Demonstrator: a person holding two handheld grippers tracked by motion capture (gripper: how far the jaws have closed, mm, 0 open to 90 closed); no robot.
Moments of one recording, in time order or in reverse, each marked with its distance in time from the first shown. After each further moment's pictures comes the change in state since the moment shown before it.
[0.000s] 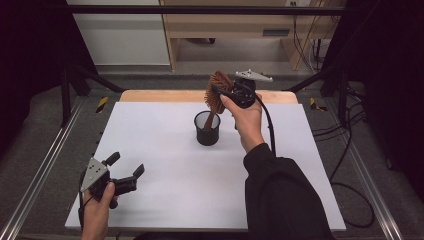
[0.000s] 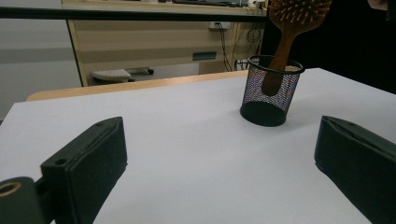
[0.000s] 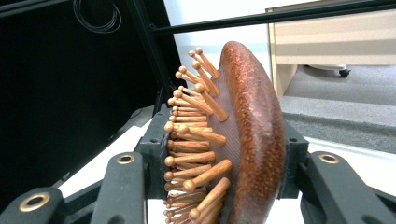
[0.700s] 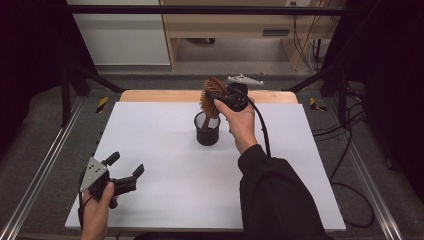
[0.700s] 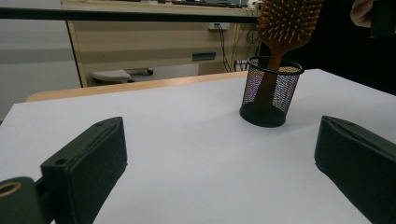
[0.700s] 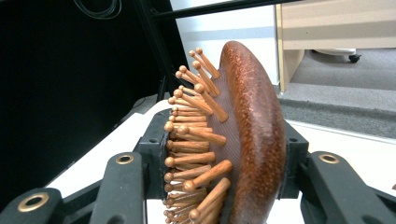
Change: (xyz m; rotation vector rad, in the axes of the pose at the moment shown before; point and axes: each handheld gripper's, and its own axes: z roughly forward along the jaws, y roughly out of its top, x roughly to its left) left arm 0.001 0.000 0.000 -0.003 -0.001 -0.001; right arm 0.003 -0.017 0.019 0.049 0.013 0.014
